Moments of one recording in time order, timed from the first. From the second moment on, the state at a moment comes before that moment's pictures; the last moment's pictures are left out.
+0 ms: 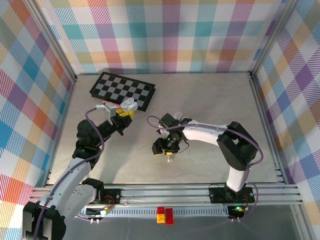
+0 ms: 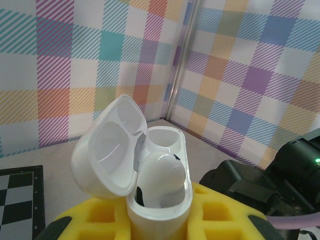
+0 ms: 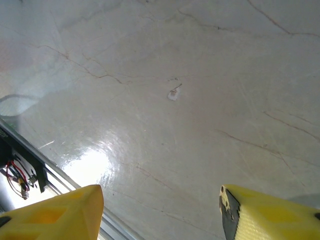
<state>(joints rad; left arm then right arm) -0.25 0.83 0.49 0.44 0.56 -0.26 0.83 1.81 1.12 -0.59 -0.49 0.59</state>
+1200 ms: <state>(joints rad) -0.25 0.88 0.49 0.44 0.61 -0.26 0.86 1.67 0.95 -0.65 -0.41 0.62</state>
